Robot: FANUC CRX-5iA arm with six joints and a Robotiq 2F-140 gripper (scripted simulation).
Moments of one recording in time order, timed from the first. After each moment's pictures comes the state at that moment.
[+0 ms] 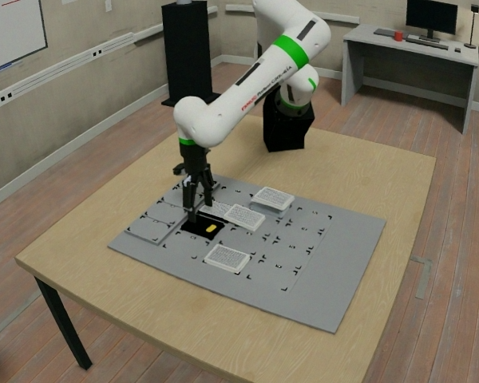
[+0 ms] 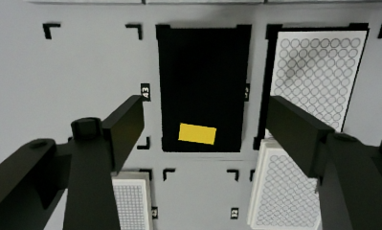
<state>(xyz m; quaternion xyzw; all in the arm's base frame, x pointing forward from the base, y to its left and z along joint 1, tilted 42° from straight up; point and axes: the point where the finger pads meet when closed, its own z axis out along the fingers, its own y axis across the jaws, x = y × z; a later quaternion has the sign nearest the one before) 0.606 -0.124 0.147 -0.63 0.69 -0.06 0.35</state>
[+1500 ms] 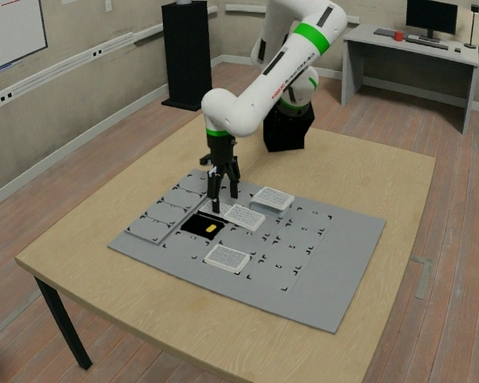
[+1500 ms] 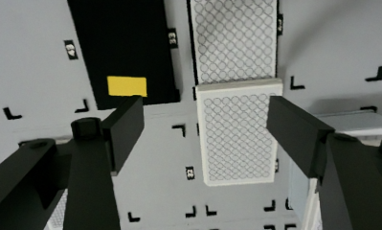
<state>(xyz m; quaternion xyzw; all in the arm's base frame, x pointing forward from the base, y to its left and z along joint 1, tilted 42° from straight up) 0.539 -0.061 0.140 -0.59 0.72 -0.03 0.36</state>
